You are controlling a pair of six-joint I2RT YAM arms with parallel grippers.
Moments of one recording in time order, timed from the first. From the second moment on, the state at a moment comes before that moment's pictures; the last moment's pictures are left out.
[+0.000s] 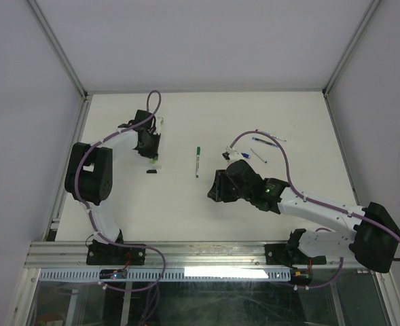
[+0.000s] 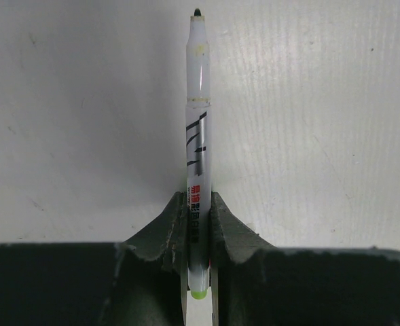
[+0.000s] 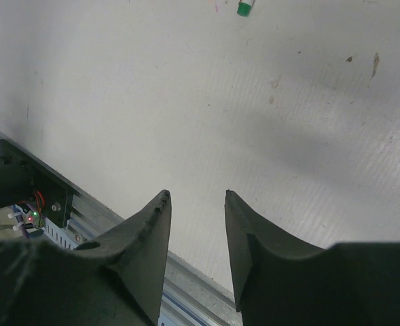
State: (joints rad) left arm -0.23 1.87 1.22 -0.47 0.08 -0.05; right arm 0.97 1.16 0.72 -0.29 0.06 0.76
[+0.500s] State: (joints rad) left arm -0.35 1.88 1.25 -0.49 0.09 -0.05; right arm 0.97 1.09 0.71 -0.31 0.07 0.76
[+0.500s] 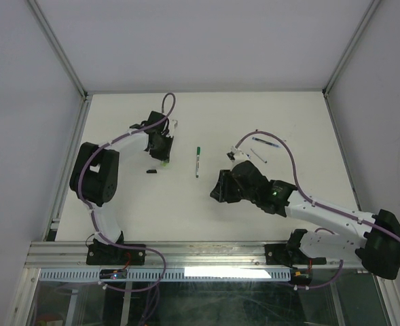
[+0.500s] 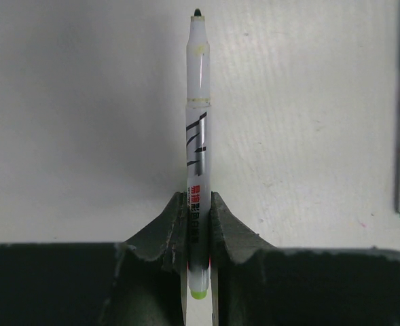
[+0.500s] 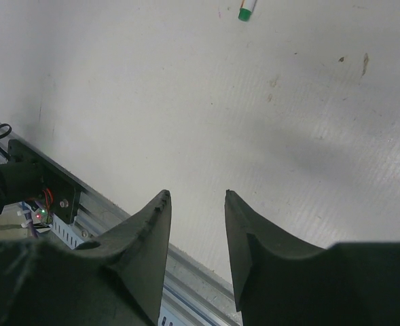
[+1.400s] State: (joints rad) left arm -0.65 1.34 0.76 -0.19 0.35 -0.48; right arm 0.96 0.80 0.42 -0.08 0.16 0.70
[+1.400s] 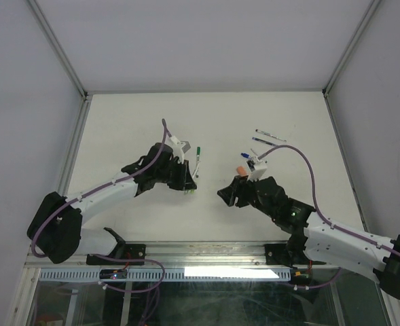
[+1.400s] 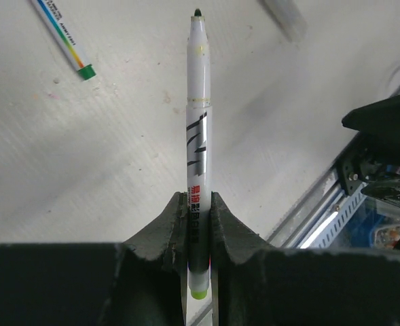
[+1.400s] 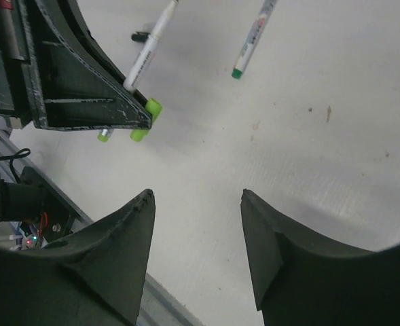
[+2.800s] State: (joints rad) left arm -0.66 1.14 0.67 0.07 0.61 -0.59; right arm 1.06 1.04 0.29 0.80 -0.15 -0.50
